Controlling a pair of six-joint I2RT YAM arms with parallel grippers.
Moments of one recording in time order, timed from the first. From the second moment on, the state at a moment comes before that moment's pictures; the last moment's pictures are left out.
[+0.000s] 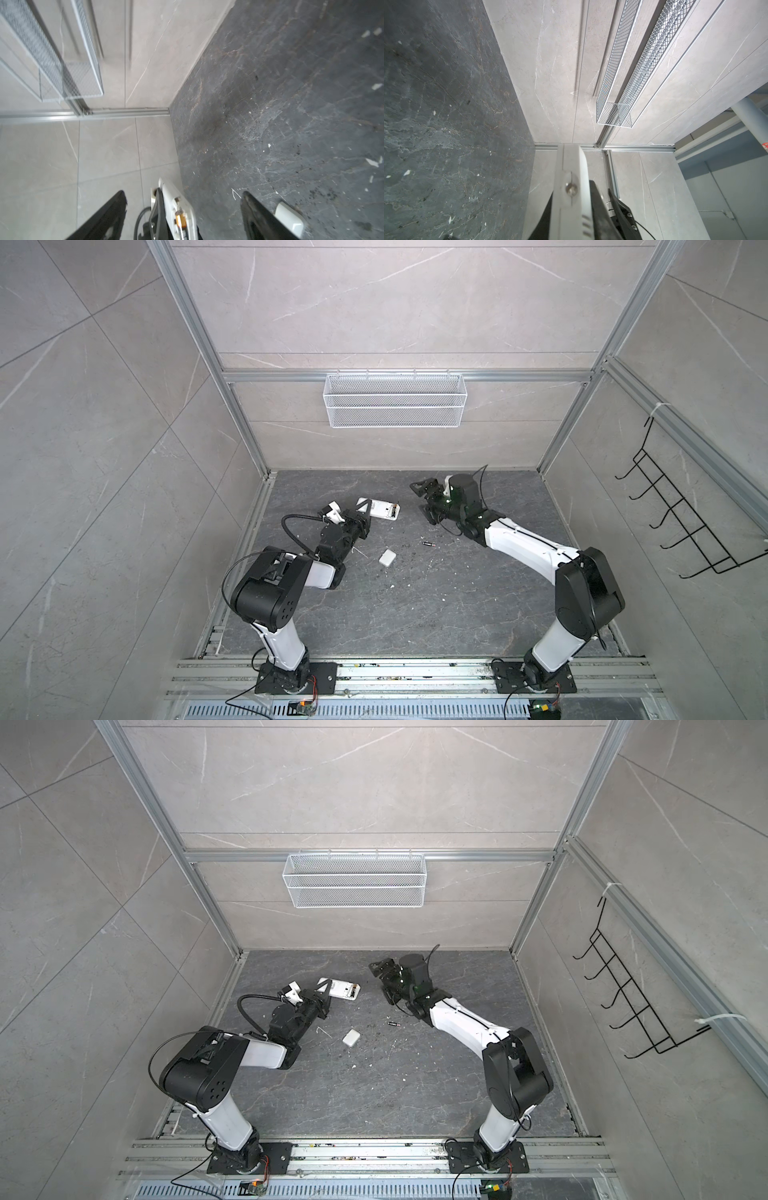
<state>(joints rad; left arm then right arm) -0.40 1.74 0.60 1.24 0.15 -1.63 0.51 1.70 1.26 0.03 -0.24 1.25</state>
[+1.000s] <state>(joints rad) -0.40 1.74 0.63 1.24 0.20 -1.67 0.56 1.74 1.29 -0.02 -0.42 1.13</state>
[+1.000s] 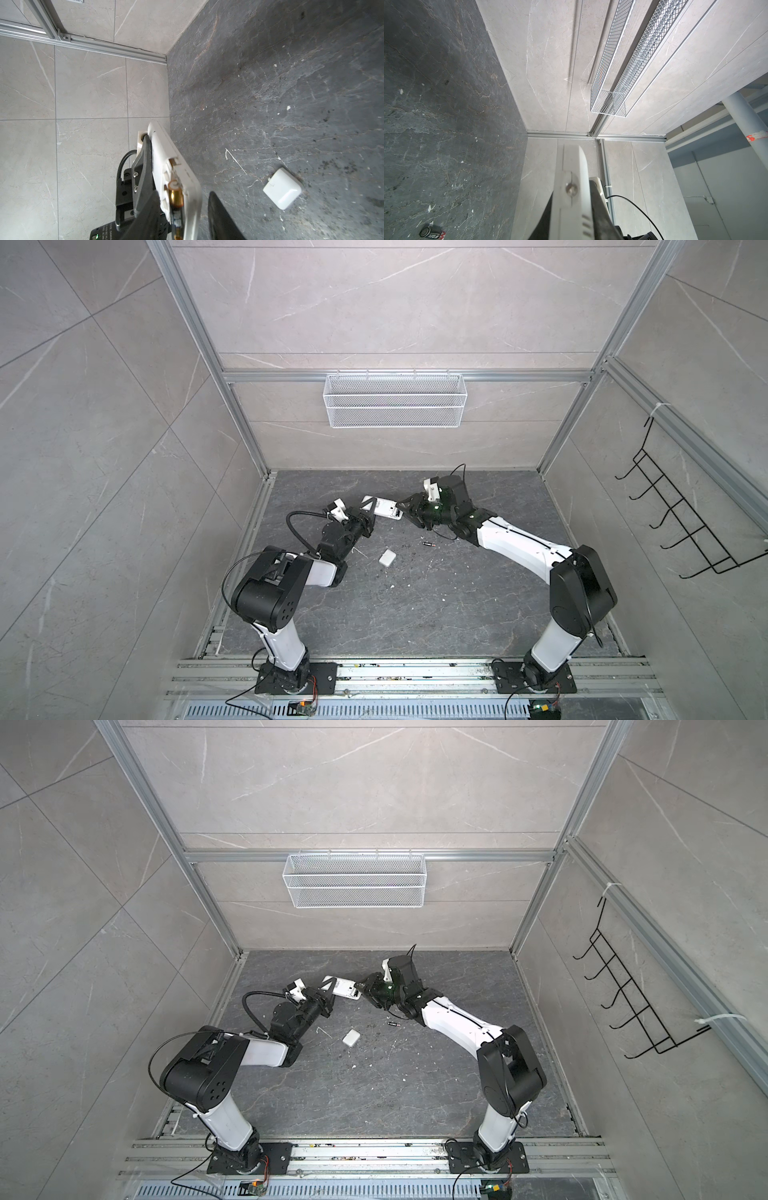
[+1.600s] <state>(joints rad) -0.41 1.74 0.64 1.24 0.20 -1.67 0.57 1.74 1.28 0.01 -0.41 1.16</state>
